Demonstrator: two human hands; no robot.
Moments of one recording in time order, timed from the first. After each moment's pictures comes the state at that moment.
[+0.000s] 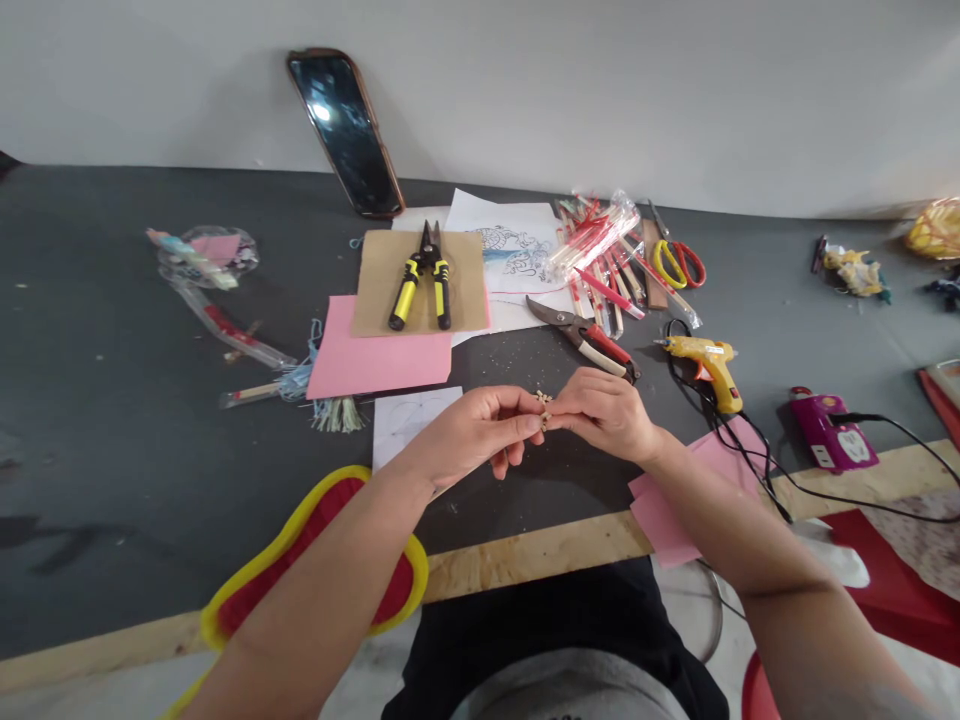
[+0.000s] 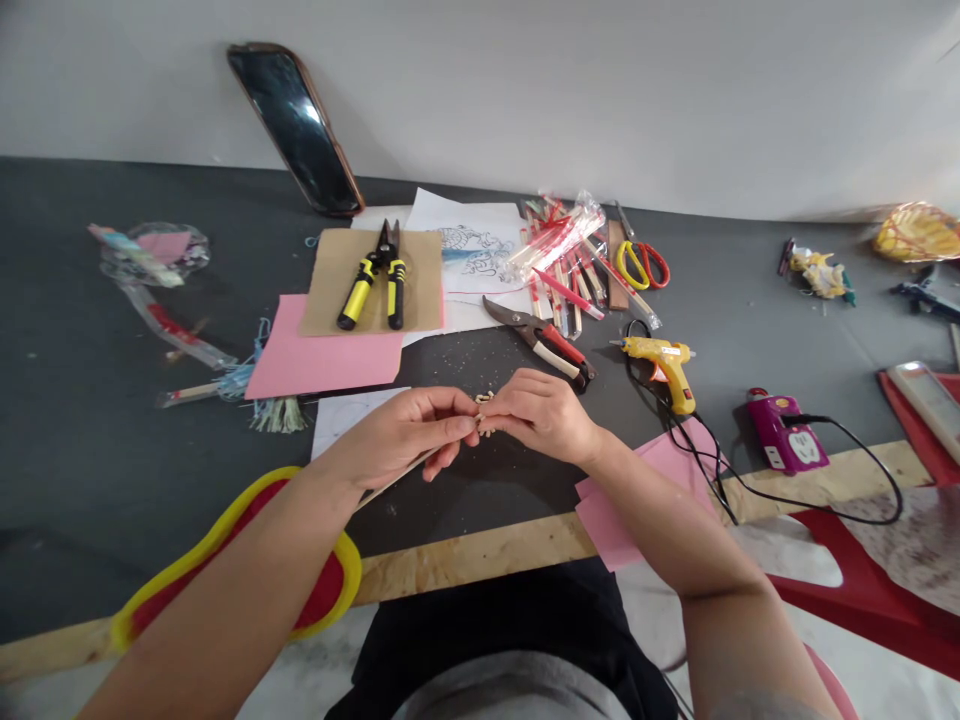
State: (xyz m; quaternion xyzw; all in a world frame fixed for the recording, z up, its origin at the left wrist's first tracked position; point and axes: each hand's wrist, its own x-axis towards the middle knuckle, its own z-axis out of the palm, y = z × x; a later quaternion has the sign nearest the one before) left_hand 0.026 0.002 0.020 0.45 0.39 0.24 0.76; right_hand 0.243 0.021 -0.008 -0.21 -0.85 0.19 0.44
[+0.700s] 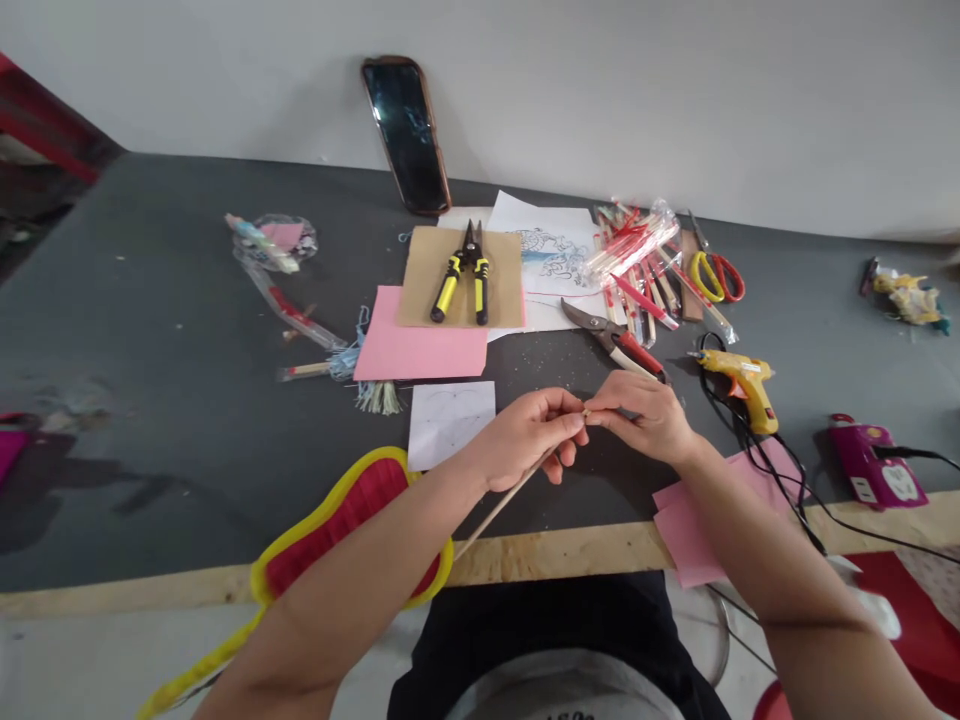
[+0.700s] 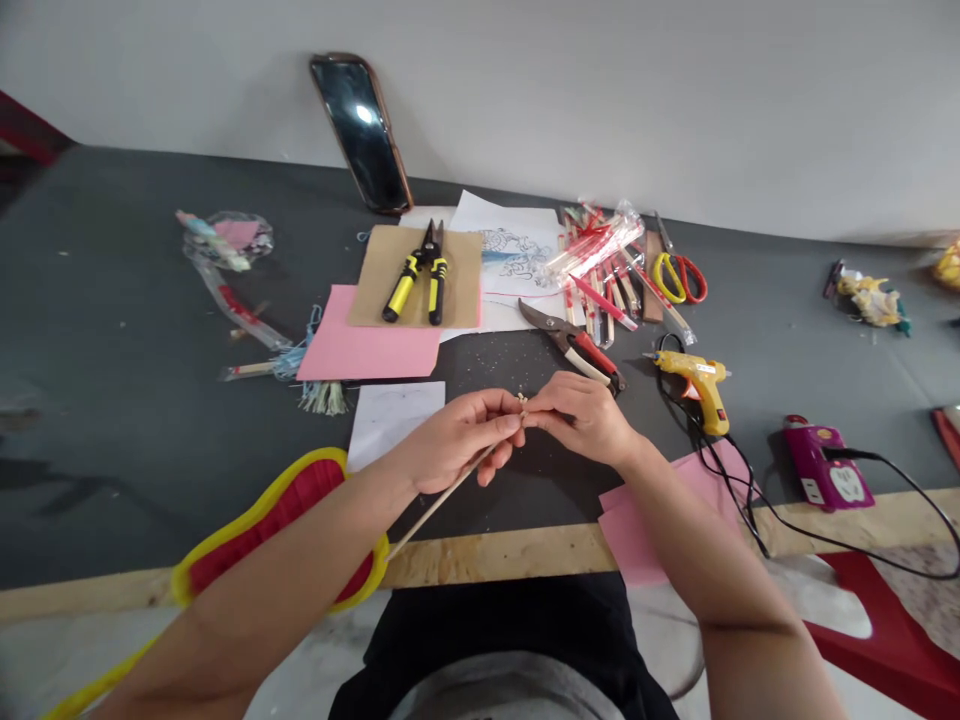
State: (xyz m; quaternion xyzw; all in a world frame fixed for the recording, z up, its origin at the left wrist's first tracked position) left_hand 0.046 -0.009 0.010 0.34 0.37 0.29 0.81; right_hand 0.252 0.026 -0.003 -0.23 -0.85 0.23 0.41
